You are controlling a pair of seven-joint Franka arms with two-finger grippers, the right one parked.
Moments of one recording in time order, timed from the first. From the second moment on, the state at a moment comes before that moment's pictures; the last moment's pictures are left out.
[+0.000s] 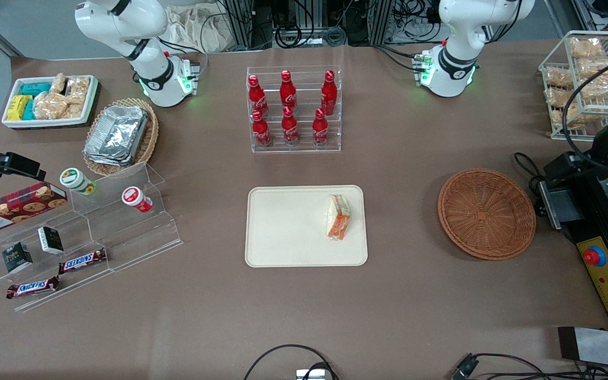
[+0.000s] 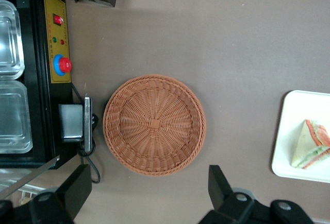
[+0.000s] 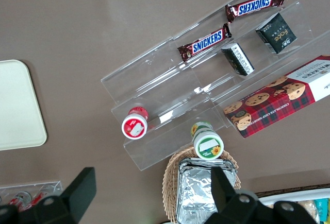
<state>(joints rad) 0.03 0.10 -0.10 -1.42 0.08 1.55 -0.18</state>
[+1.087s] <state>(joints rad) 0.03 0.00 -0.13 -1.56 -0.01 1.47 -0.18</state>
